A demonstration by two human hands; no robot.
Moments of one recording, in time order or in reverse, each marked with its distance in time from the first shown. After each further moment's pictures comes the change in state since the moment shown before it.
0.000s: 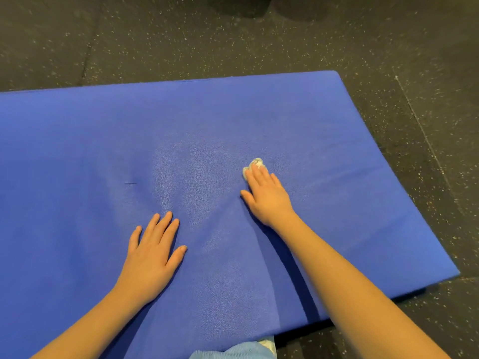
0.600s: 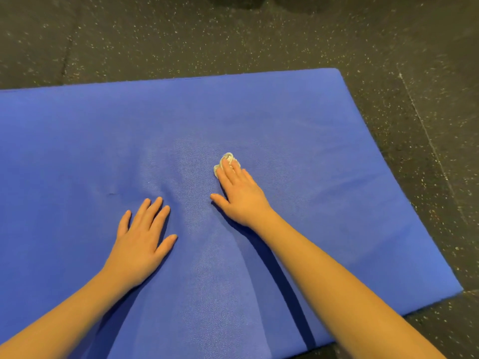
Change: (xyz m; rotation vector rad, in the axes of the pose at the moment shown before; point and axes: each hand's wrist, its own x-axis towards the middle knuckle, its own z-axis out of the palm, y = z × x) left_hand 0.056 -0.016 -0.006 0.095 0.010 0.059; right_hand 0.039 -0.022 0.000 0.086 -0.024 -0.134
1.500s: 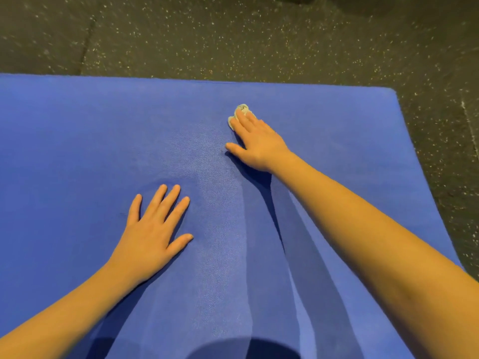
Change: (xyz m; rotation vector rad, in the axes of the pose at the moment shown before) left_hand 0.065 -0.026 -0.015 0.148 -0.021 0.072; right_hand 0.176 0.033 -0.054 -0.222 -0.052 -0.185
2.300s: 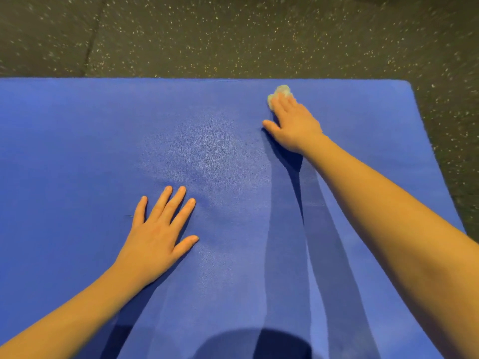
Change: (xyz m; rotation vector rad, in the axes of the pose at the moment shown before) left_hand 0.001 0.002 -0.004 0.049 -0.040 -0.009; right_hand 0.006 0.061 -0.011 0.063 0.086 0.184
